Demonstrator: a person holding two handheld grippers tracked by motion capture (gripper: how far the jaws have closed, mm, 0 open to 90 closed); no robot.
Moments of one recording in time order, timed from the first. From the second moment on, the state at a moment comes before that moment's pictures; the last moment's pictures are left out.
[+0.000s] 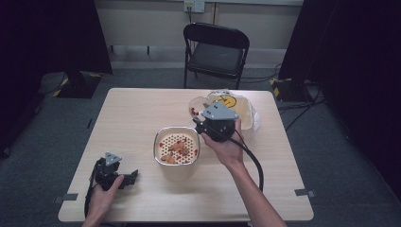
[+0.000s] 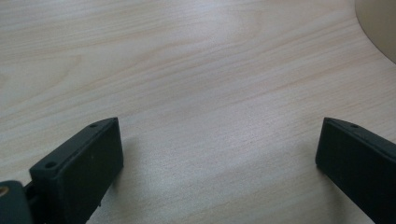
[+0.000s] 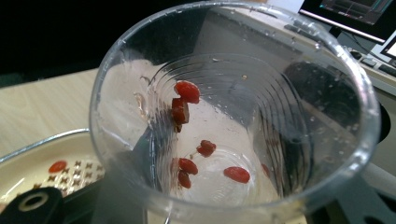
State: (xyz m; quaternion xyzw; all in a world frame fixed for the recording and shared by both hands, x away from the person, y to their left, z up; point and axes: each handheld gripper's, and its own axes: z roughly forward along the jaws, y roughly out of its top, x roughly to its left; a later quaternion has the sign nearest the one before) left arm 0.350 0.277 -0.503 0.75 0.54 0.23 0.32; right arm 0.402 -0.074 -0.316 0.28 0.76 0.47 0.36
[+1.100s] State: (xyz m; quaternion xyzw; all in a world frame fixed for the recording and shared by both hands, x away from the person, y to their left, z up) left arm 0.350 0.277 -0.503 0.75 0.54 0.23 0.32; right arm 0.490 -0.159 -0.296 0.44 0.69 0.50 0.28
